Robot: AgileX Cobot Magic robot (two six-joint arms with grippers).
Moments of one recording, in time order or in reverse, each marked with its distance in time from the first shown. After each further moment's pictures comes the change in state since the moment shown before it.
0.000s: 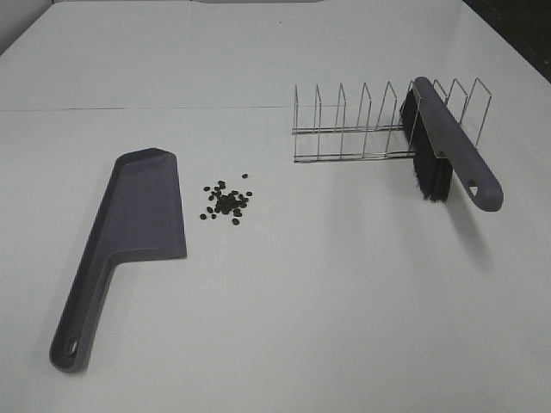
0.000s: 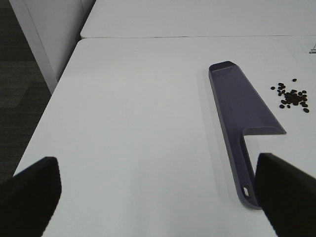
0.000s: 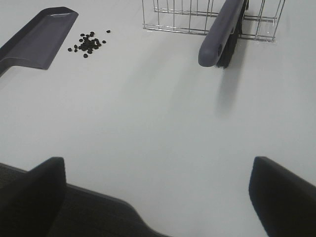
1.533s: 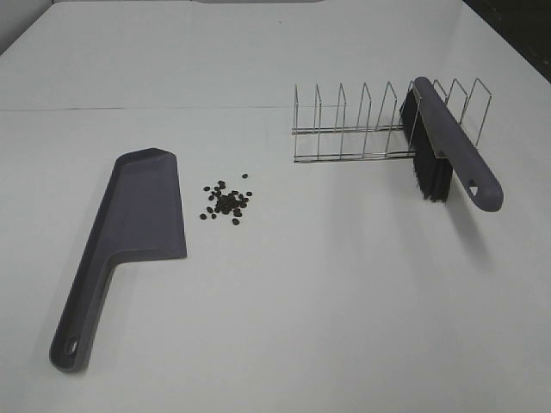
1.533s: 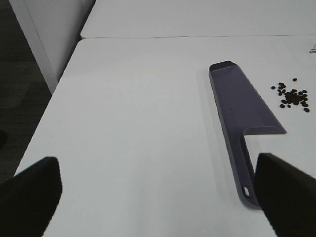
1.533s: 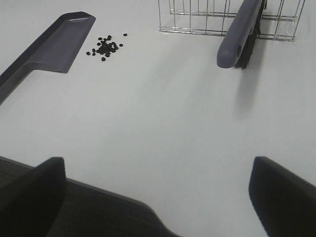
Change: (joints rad) left arm 0.000 0.000 0.000 0.000 0.000 0.002; right arm 0.000 0.000 0.000 0.060 -0.001 0.000
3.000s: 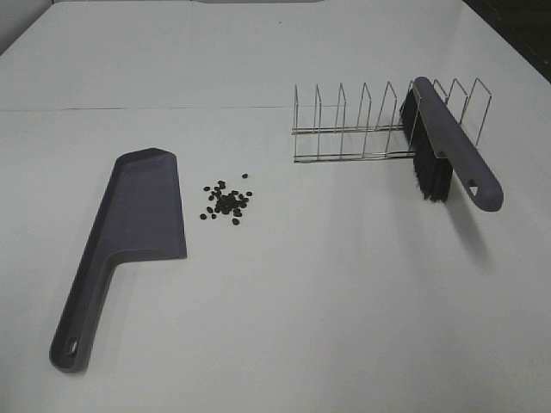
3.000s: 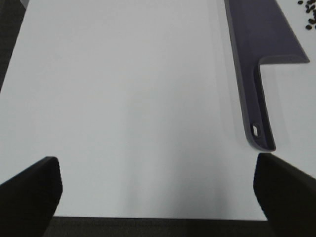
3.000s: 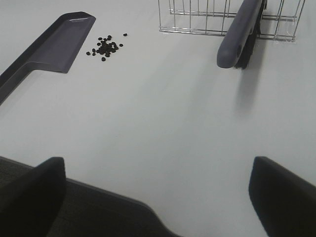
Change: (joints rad) left arm 0.000 0.418 0.001 0.005 -0.001 -0.008; right arm 0.000 0.000 0.000 0.000 0.000 0.000
